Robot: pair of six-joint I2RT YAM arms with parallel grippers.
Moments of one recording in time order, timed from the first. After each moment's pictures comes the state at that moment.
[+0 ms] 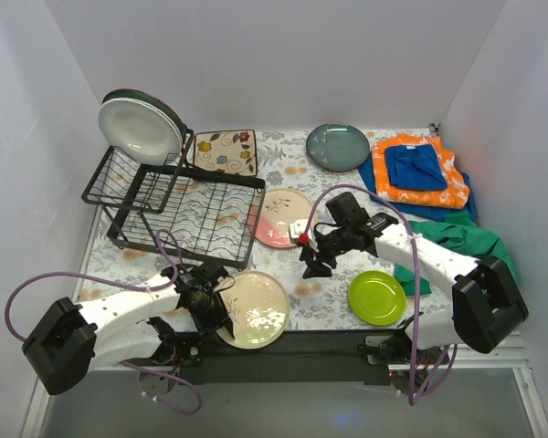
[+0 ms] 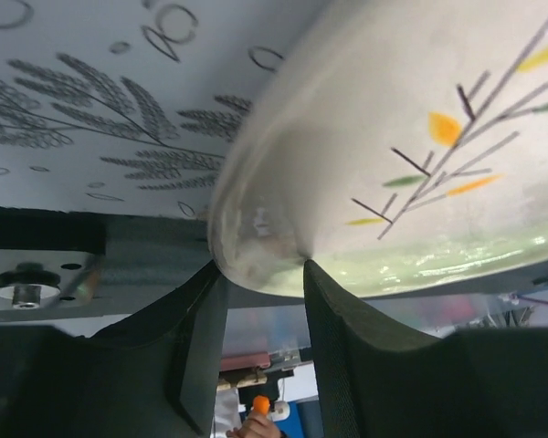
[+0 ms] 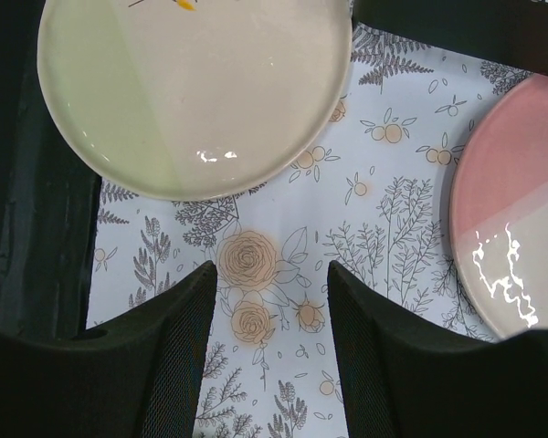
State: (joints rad) left arm -0.79 1.06 0.44 -0.84 0.31 -1.28; right arm 0.65 1.36 0.87 -0.52 -0.81 -0.79
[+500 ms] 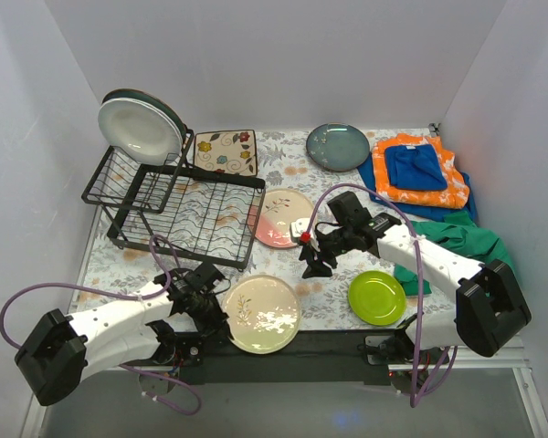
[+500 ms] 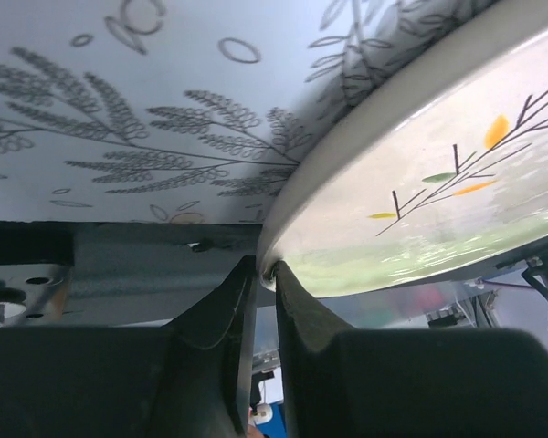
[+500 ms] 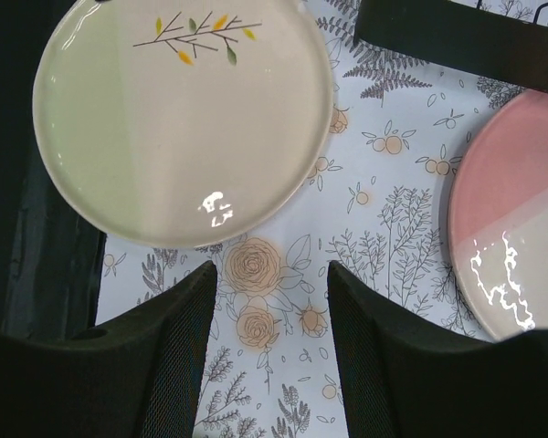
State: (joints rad) left arm -0.80 0.97 0.38 -0.79 0.31 -1.35; right arm 0.65 1.34 0.87 -0.52 -0.83 -0.78
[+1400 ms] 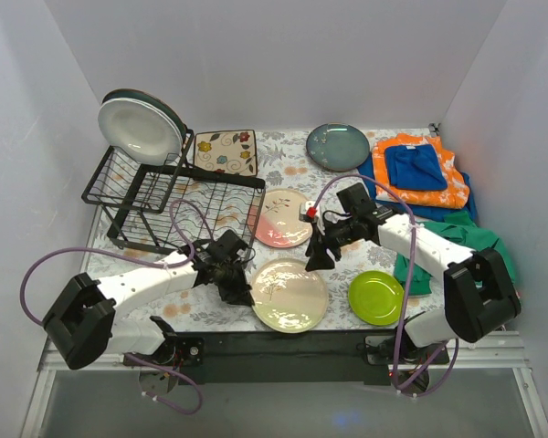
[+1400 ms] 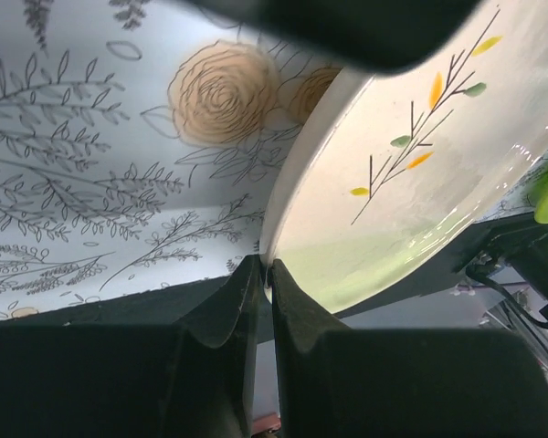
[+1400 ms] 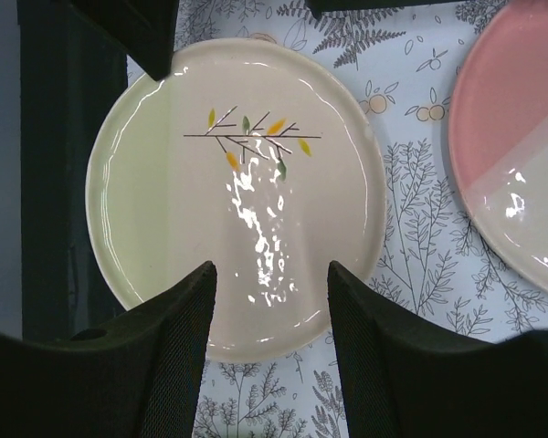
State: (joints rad) left arm -0.81 1.24 0.66 -0.62 0.21 -1.12; right arm 0.53 1.42 0.90 -0.52 -0.91 -0.59
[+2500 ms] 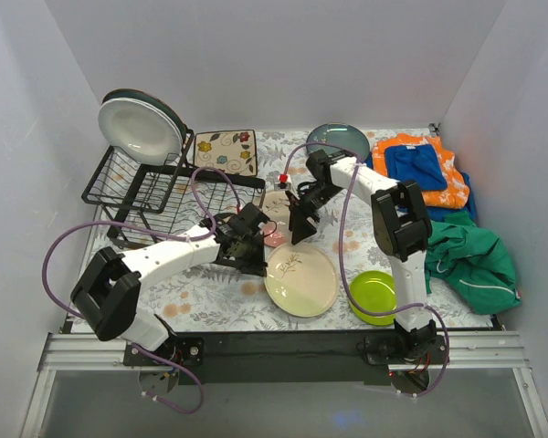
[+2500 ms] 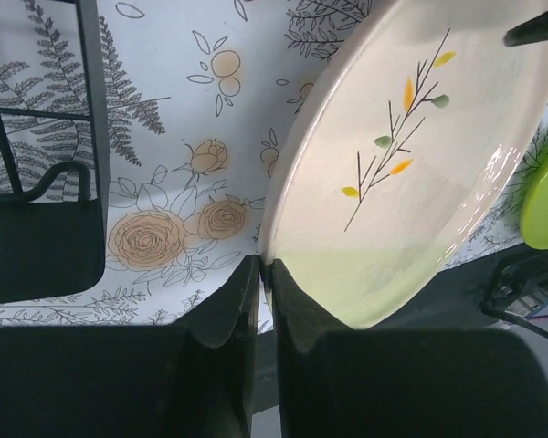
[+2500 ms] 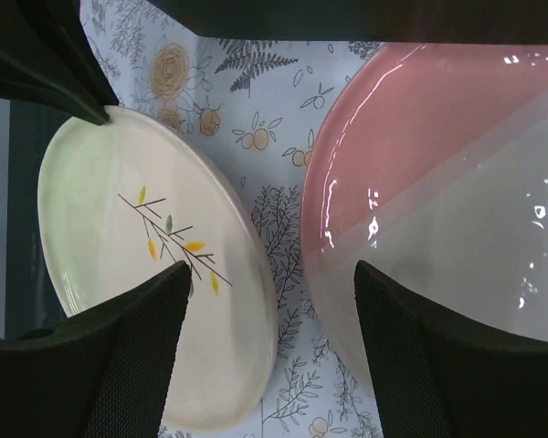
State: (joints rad) left arm -0.81 1.47 0.97 -0.63 0.08 -0.82; right arm 0.49 2.15 1.69 -1.10 -0.98 -0.93
